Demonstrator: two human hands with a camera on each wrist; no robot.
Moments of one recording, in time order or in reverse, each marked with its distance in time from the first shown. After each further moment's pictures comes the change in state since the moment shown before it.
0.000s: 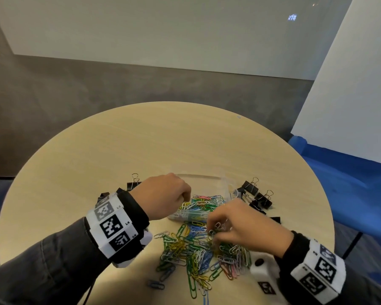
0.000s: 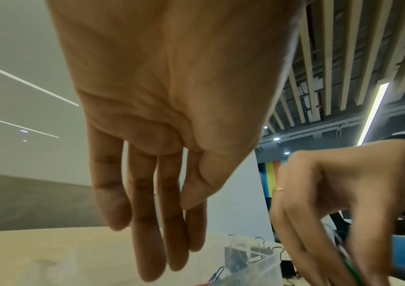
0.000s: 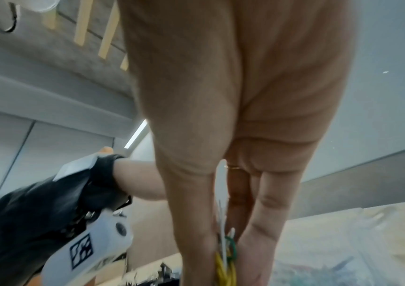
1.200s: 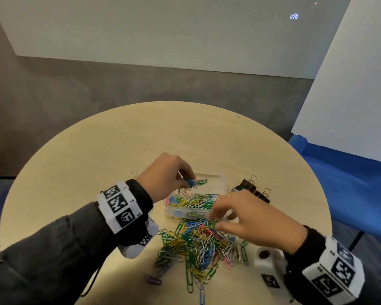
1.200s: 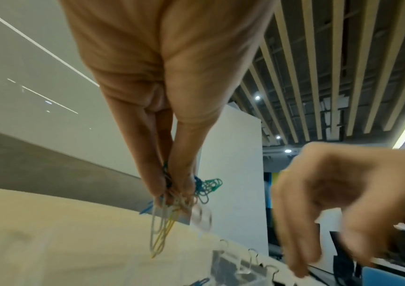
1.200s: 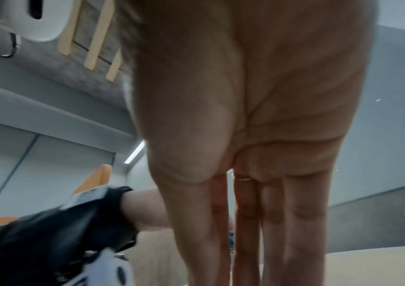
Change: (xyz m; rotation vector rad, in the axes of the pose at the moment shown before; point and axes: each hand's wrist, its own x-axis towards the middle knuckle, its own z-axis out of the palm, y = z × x) left_hand 0.016 0.003 -0.011 -0.375 0.235 -0.083; right_hand -0.015 -0.006 -0.020 -0.050 0.078 -0.002
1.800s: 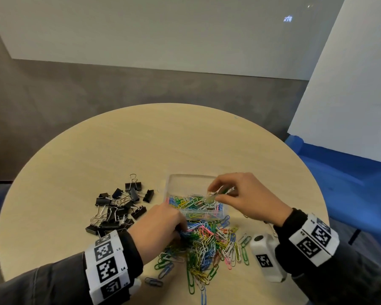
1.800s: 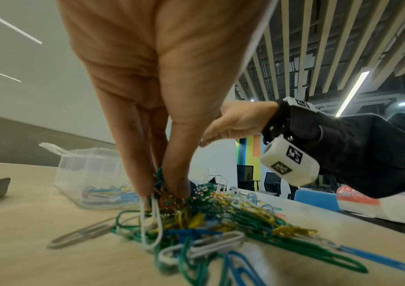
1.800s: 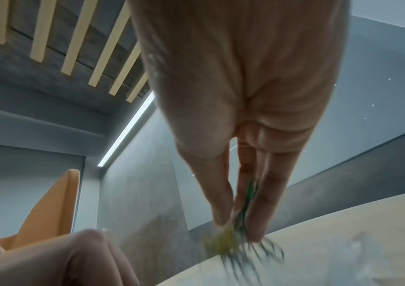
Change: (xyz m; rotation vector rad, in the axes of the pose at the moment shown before) left_hand -0.060 -0.006 0.046 0.261 -0.225 0.044; right_hand 0.028 0.032 -0.003 0.232 0.237 0.080
